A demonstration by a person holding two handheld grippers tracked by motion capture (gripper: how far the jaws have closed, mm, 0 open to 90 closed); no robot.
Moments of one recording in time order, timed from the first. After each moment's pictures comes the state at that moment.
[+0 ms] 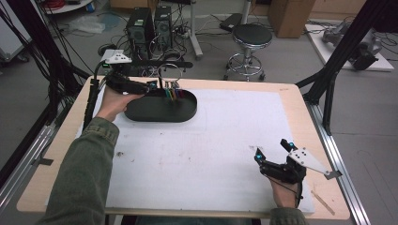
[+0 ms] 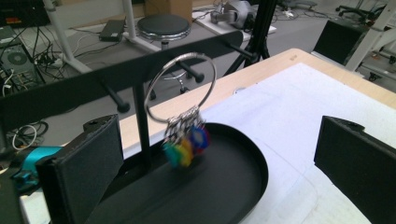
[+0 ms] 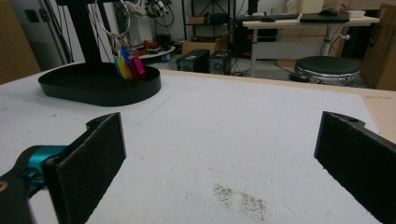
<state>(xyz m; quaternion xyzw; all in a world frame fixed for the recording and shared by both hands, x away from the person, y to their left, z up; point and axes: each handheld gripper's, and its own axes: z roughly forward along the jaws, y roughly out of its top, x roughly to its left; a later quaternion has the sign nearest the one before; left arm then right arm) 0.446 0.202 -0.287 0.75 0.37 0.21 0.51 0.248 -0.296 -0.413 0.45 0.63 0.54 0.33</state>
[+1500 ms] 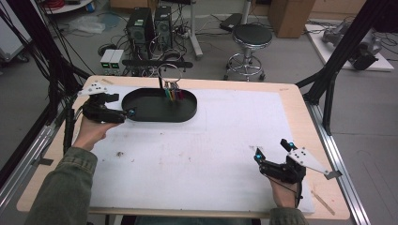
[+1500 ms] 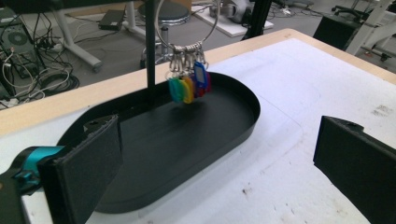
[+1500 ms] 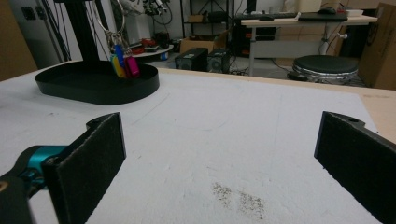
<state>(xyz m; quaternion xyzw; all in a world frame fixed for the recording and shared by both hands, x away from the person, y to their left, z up) 0.379 0.255 -0.331 0.74 0.38 0.20 0.52 0.248 -0.295 -0.413 0.45 0.63 0.54 0.34</state>
